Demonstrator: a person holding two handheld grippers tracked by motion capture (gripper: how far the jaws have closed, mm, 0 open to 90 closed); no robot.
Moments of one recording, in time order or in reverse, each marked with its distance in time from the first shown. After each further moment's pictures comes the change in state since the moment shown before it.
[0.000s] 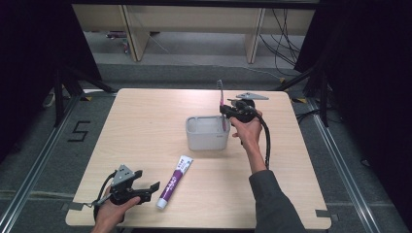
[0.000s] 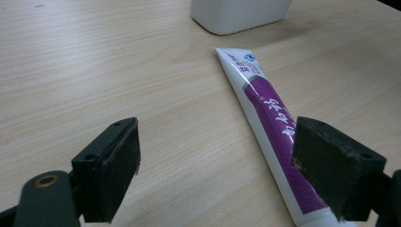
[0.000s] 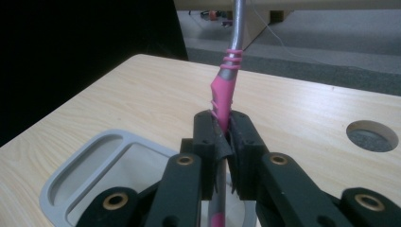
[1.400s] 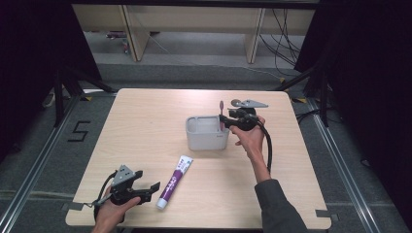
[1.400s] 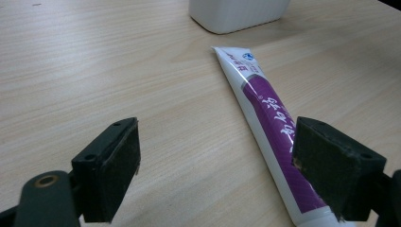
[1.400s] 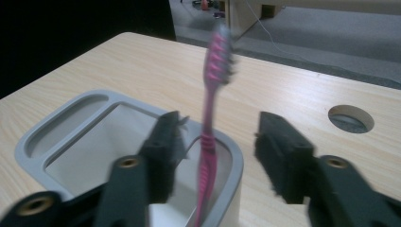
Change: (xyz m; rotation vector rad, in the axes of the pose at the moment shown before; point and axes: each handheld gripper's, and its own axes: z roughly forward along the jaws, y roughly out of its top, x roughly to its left) left arm 0.000 0.000 0.000 0.007 -0.001 0.003; right arm 0.002 -0.021 -0.008 0.031 -0.055 -0.072
